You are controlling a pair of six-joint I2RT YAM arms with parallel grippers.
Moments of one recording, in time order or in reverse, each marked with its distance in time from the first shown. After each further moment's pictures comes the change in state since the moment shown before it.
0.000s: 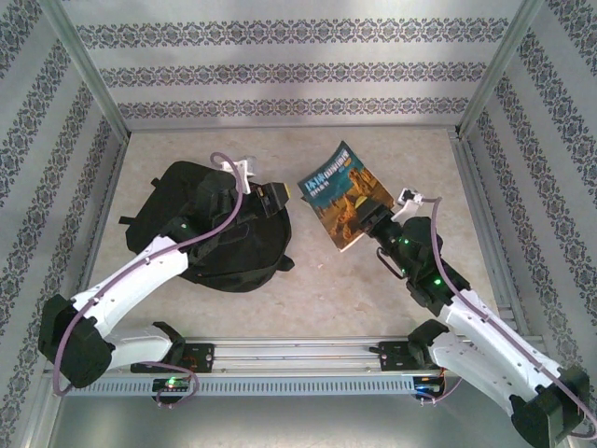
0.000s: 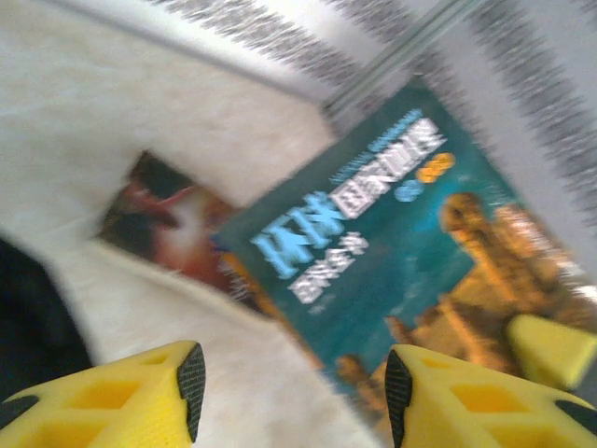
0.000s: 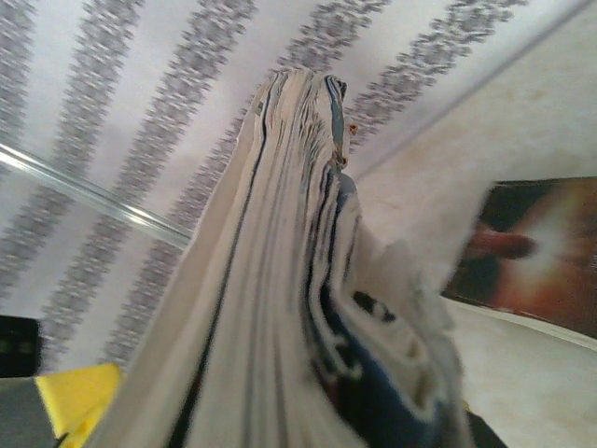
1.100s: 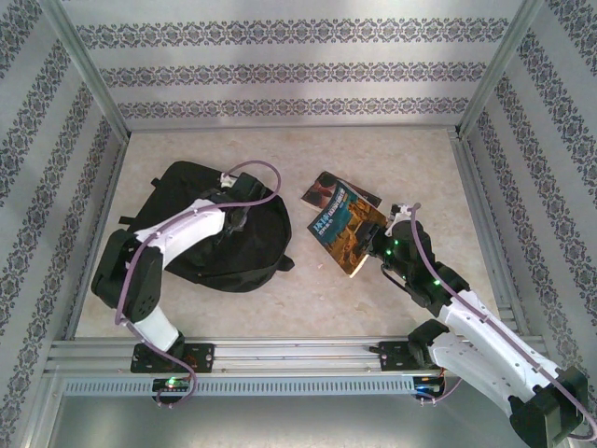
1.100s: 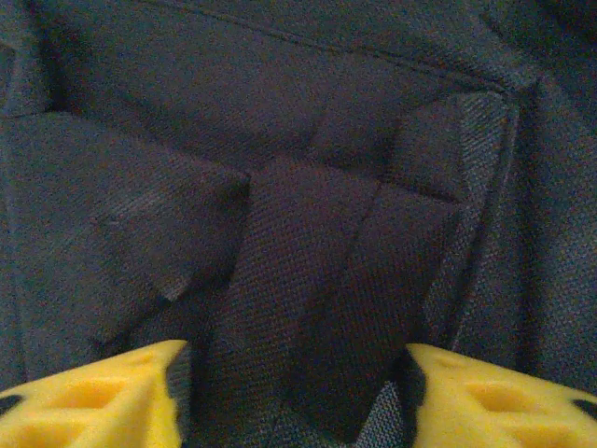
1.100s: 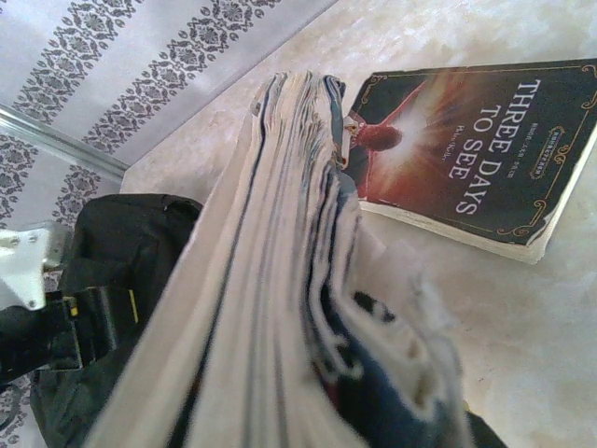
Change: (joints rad) left arm 0.098 0.452 0.173 -0.553 -0.757 0.338; right arm -0.013 0.010 -0.023 -0.241 -0.061 -0.095
